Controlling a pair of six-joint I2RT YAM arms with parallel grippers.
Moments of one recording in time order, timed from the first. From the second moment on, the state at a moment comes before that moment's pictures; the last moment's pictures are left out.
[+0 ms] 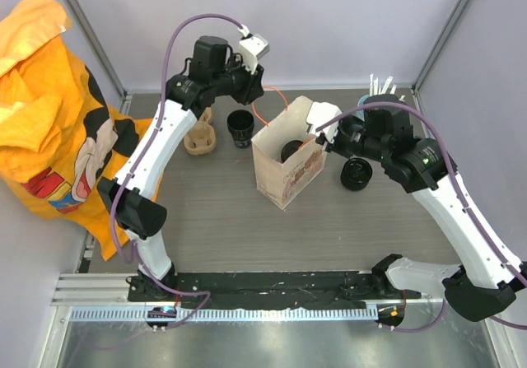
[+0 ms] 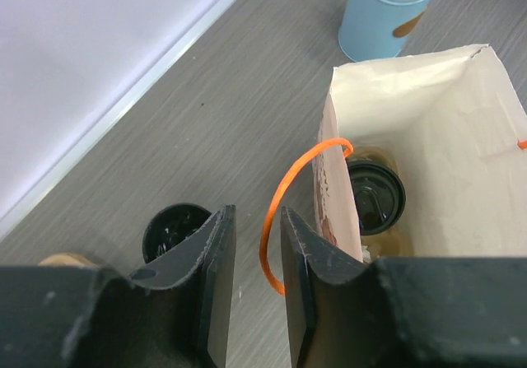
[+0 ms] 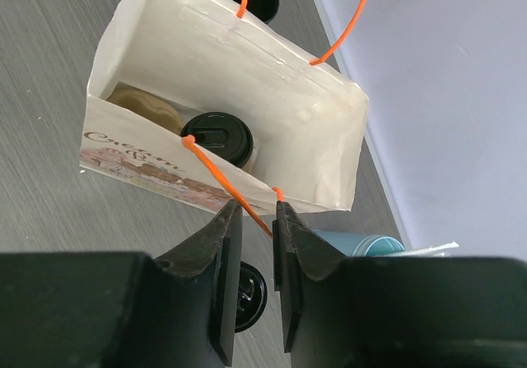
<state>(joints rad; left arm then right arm) -0.48 1.81 2.07 -0.71 0.33 0.21 0.57 1.15 1.51 -0.81 -0.18 -0.73</state>
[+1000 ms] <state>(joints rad) -0.53 1.87 2.14 -0.72 0.27 0.26 0.57 1.14 1.51 -0.90 -0.28 -0.71</state>
